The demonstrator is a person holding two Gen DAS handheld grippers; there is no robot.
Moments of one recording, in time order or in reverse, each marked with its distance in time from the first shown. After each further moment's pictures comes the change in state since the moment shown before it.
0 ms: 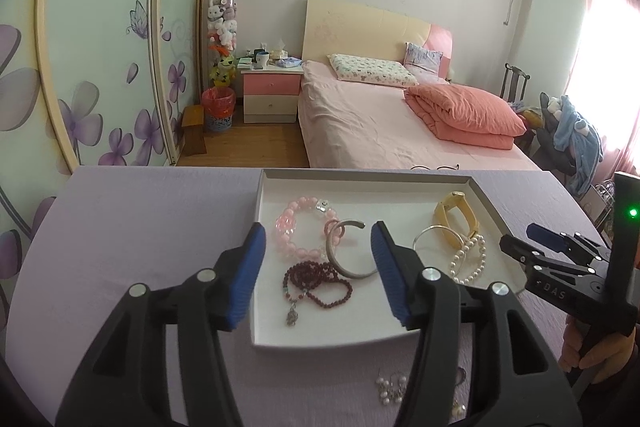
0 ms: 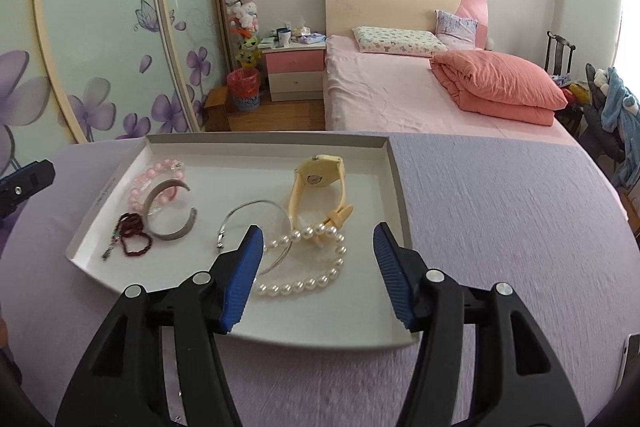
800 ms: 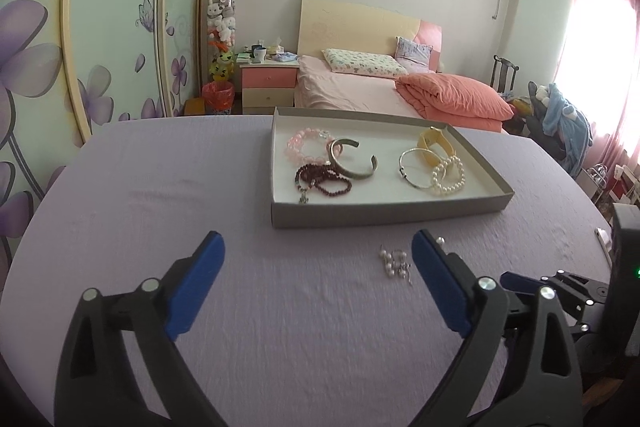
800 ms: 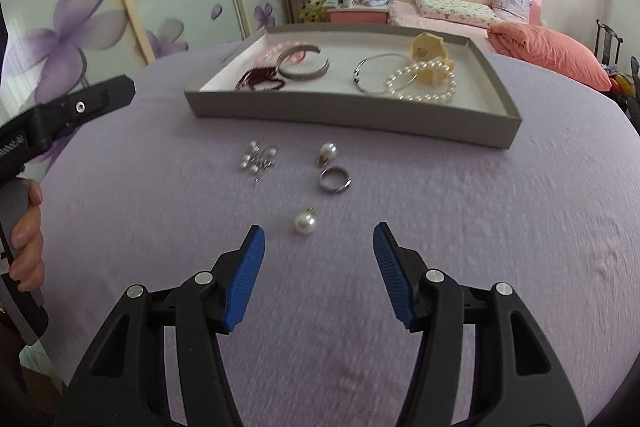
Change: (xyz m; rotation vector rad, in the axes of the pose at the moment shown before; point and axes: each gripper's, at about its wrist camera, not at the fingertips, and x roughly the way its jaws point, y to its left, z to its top) left arm -0.074 0.010 -0.098 0.025 -0.001 -0.018; right arm -0.063 0.069 -0.125 -0.096 0.130 0.177
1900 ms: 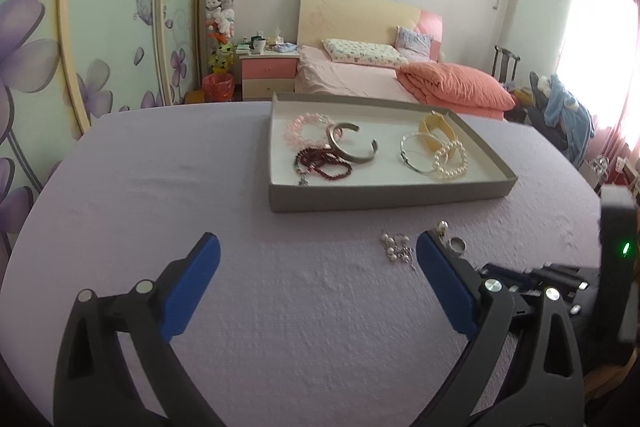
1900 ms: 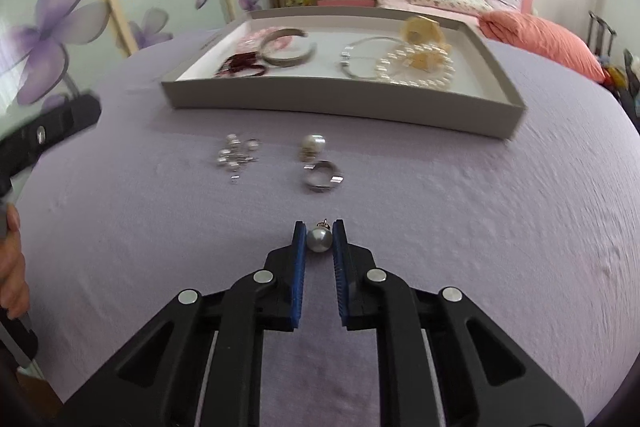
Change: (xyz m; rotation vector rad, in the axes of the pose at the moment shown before) left arm 0.008 -0.005 -0.007 0.021 0.046 0.005; right arm 0.013 -0.014 0.003 0.045 0.041 -0.048
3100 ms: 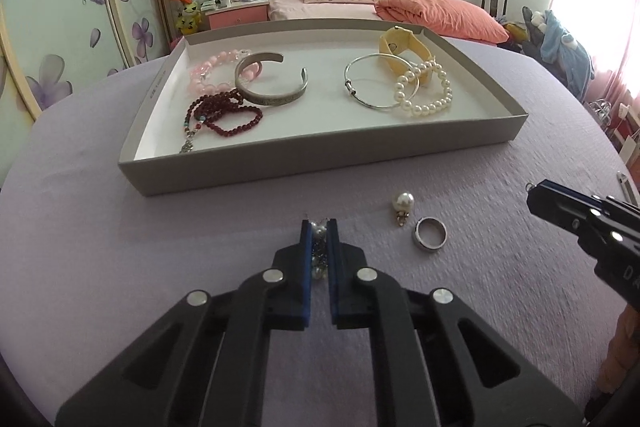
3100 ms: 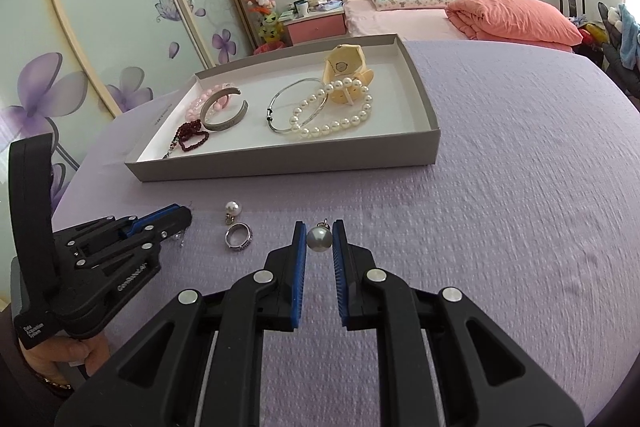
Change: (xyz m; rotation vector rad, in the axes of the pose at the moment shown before) left arm 0.093 -0.071 -0.004 0.092 0.215 -0.020; right arm -0.015 -0.066 0.026 0.159 -0.075 0.037
